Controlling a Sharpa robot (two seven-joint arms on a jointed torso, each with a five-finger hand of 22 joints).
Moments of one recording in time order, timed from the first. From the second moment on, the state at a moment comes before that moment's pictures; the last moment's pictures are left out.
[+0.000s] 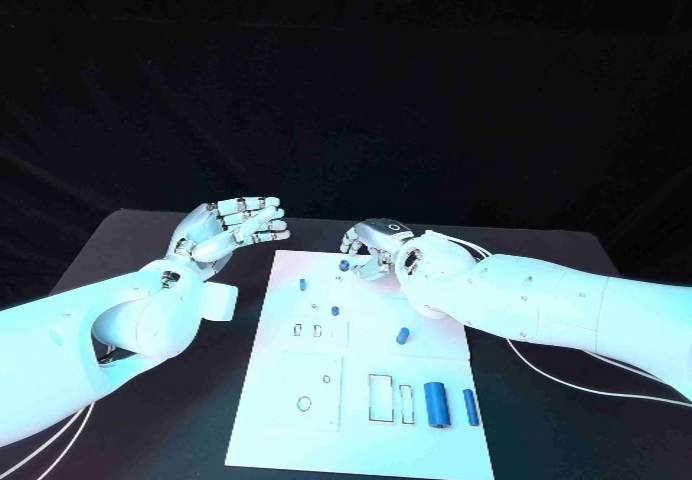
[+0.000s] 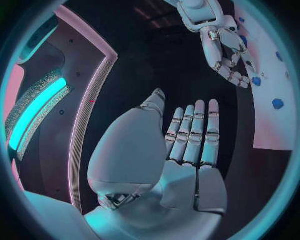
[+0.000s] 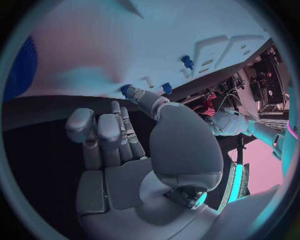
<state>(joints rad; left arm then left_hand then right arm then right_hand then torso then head) 1.19 -0.94 0.03 1.61 -0.05 -0.31 0.50 1.53 -0.12 0.14 0.27 0.07 0.83 0.21 0.22 0.15 0.97 0.19 0.10 0.07 0.93 0.15 0.29 0.25 0.17 0.85 0.26 0.28 0.11 1.31 -0.48 -0.19 1.17 -1.45 -0.43 -0.11 1.23 -0.22 0.62 -0.11 0.19 0.84 0.17 0.21 0.38 1.03 0.12 0.09 0.11 1.43 0.03 1.20 0.88 0.11 1.23 0.13 1.24 1.03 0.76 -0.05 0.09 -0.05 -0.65</state>
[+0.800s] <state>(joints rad) 1.19 -0.93 0.03 1.59 -0.05 -0.31 0.50 1.53 -0.12 0.14 0.27 0.07 0.83 0.21 0.22 0.15 0.97 0.20 0.10 0.07 0.93 0.15 0.29 0.25 0.17 0.85 0.26 0.28 0.11 1.36 -0.81 -0.17 1.42 -1.20 -0.41 -0.13 1.26 -0.24 0.40 -0.03 0.30 0.84 0.15 0.22 0.44 1.18 0.06 0.72 0.56 1.46 -0.01 1.38 1.14 0.09 1.34 0.09 1.33 1.21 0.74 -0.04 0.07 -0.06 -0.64</state>
